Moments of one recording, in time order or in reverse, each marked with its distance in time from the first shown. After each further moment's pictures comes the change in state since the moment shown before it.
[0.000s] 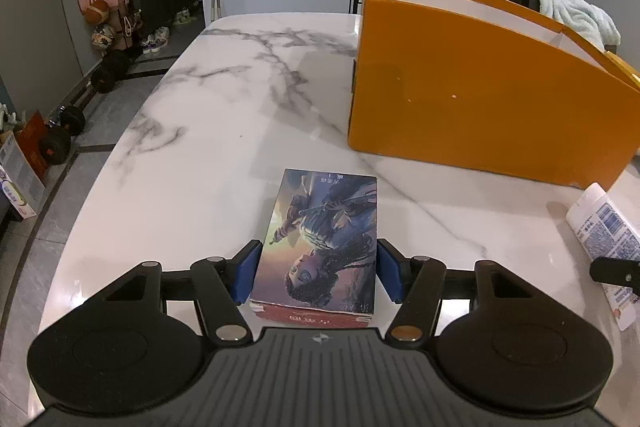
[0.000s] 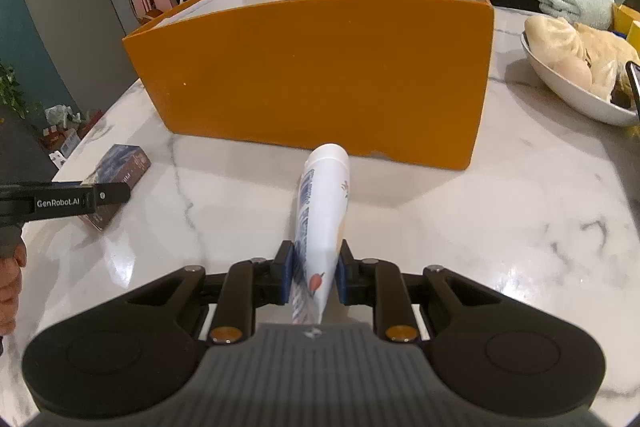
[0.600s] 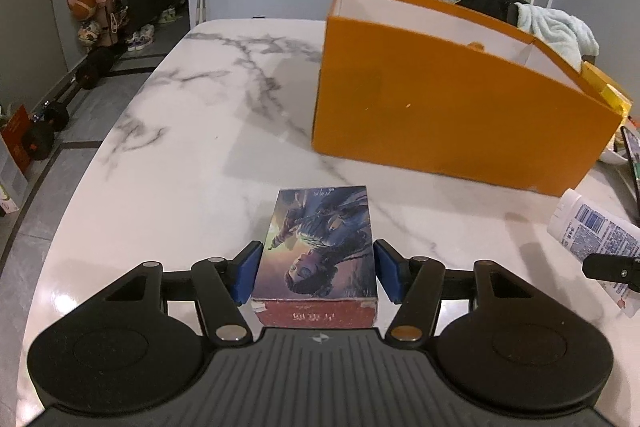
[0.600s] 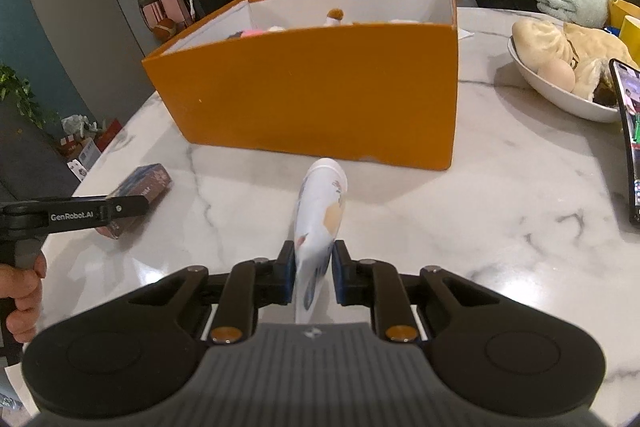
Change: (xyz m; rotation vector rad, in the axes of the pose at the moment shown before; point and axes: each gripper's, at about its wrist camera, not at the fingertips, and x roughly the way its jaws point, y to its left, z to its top) left arm -0.021 -0.011 0.000 -0.017 -0.014 -0.067; right arm -0.036 -0.011 0.003 0.018 -0.022 0.055
